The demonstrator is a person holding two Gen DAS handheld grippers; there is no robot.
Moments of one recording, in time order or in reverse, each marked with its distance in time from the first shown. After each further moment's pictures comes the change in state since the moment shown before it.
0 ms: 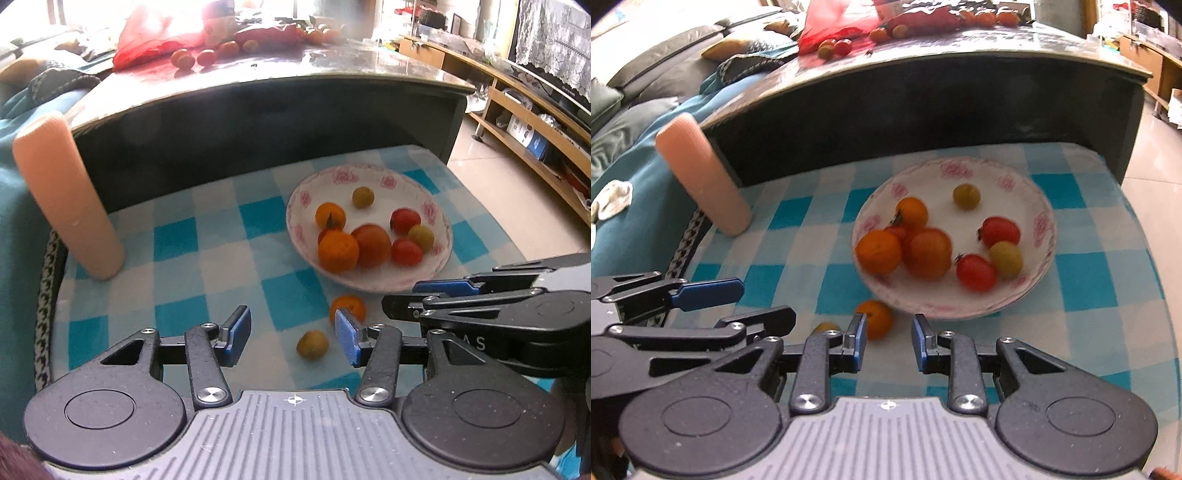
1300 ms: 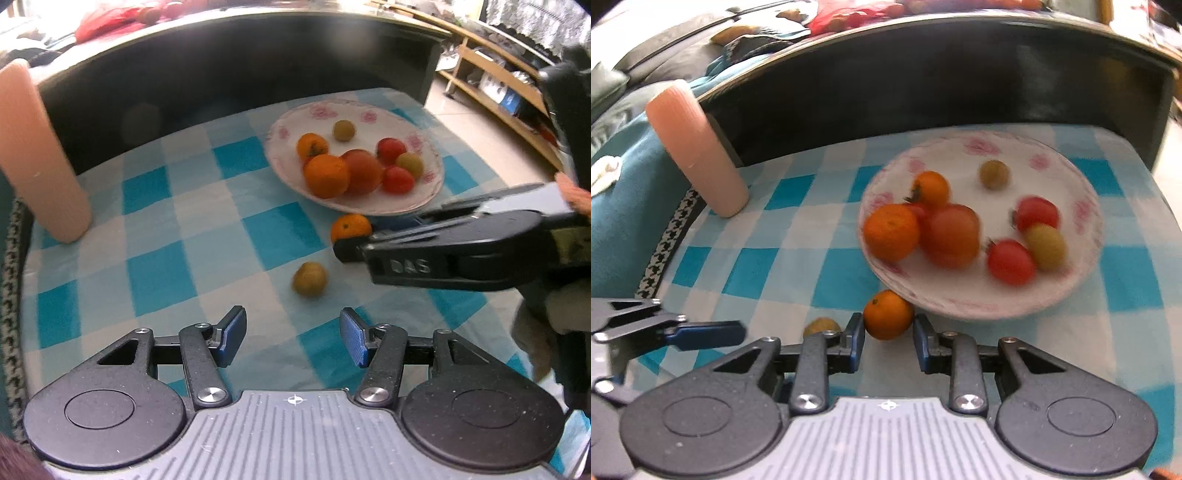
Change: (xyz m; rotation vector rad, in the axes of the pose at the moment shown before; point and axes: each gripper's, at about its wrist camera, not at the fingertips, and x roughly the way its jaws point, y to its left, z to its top) left arm 0.026 0.008 -0.032 0.079 0.092 -0.109; right arm 0.038 -0.002 -0.007 -0.011 0.016 0.019
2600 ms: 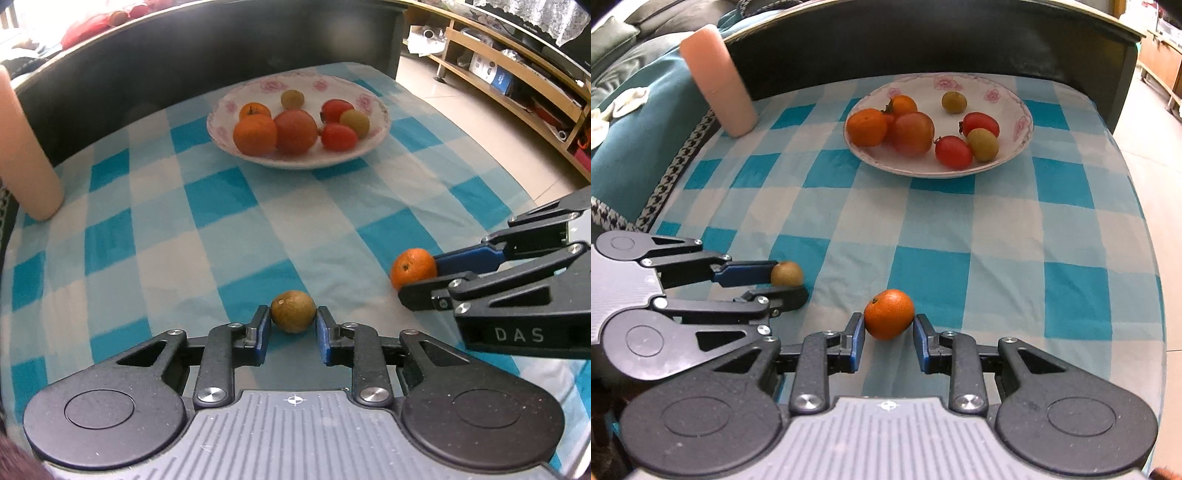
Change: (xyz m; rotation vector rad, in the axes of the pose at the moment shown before) left arm 0.001 -0.060 -0.037 0.030 0.015 0.044; right arm -0.060 -0.018 -0.064 -0.100 0.126 -0.037
